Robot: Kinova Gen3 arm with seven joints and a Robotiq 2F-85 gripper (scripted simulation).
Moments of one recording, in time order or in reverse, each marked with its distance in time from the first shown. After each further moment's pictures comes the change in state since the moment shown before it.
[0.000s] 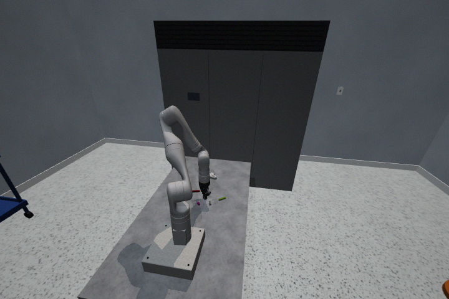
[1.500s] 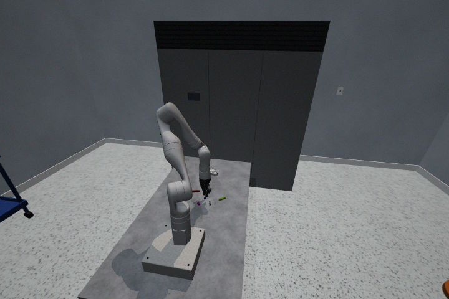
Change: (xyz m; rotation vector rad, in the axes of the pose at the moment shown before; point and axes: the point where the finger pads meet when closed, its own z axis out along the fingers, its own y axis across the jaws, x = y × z) arm 0.000 0.008 -0.031 -0.017 -0.006 0.010
